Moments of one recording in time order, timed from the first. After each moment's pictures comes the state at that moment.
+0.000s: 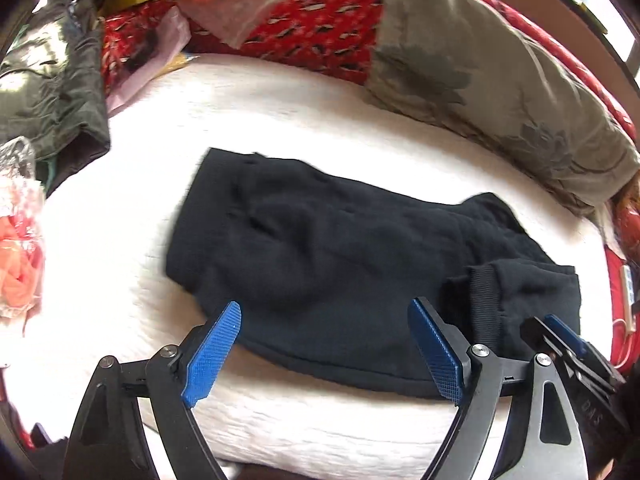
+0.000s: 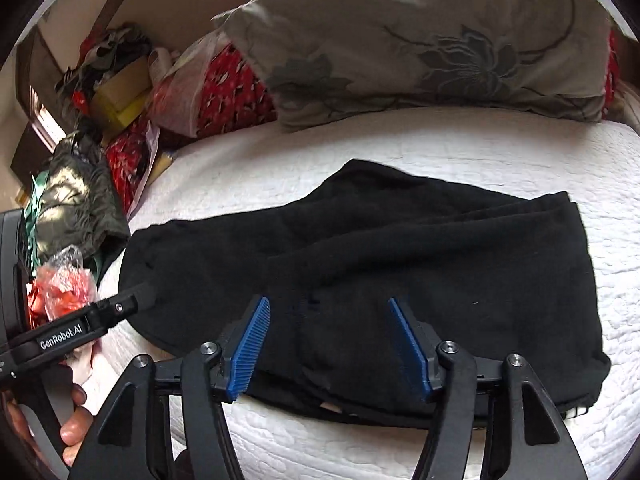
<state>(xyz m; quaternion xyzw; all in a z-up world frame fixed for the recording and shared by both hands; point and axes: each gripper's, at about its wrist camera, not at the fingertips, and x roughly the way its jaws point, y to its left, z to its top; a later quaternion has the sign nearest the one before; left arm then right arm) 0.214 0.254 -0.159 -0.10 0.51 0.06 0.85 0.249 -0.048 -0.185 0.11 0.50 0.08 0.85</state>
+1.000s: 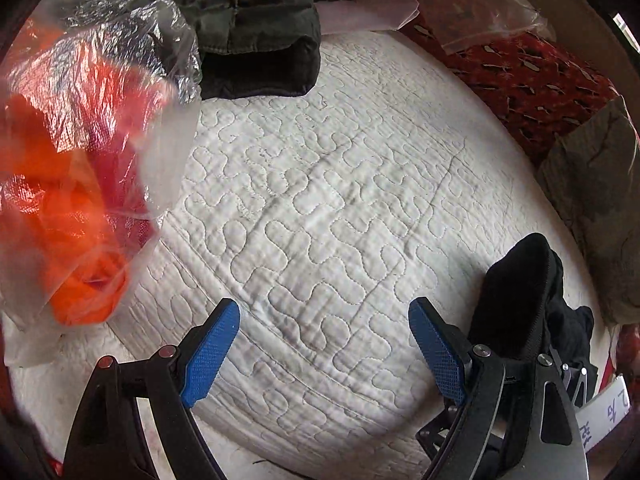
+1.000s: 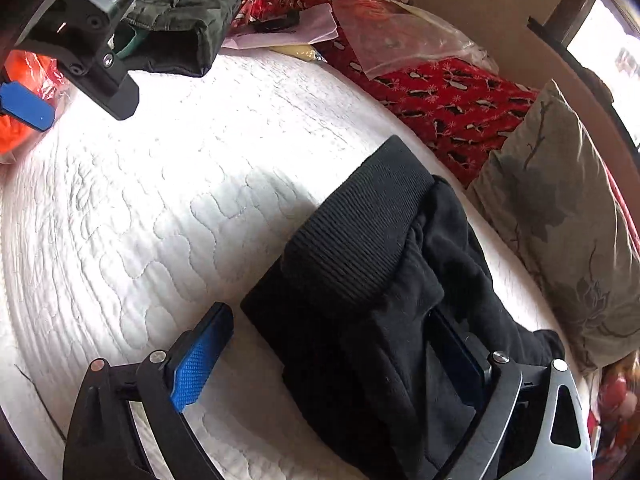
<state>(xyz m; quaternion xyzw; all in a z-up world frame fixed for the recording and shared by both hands) 0.206 0.498 -0.202 -0.25 0.53 0.16 0.80 0.254 0.280 -0.276 -0.31 0.41 0.13 0.85</state>
